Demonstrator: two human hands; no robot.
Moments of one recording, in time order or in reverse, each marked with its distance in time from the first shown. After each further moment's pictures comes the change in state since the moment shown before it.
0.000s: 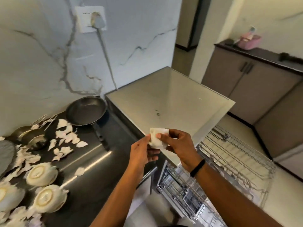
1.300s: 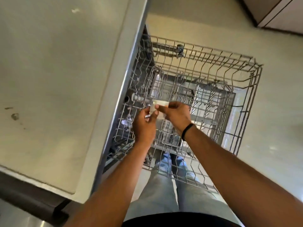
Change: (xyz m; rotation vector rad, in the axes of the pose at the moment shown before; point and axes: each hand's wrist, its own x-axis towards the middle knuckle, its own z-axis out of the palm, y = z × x) left_hand 0.198 -0.259 0.294 0.848 -0.148 -0.051; right_hand 0.152 0.269 -0.306 0.209 0.502 0.630
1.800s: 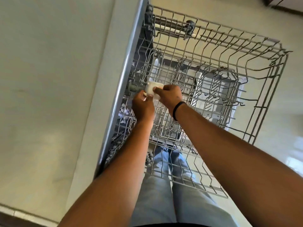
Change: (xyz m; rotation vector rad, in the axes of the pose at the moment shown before) left_hand 0.100 -0.040 0.038 -0.064 0.123 -0.062; right_hand 0.105 0.024 0.054 -0.113 0.079 0.085
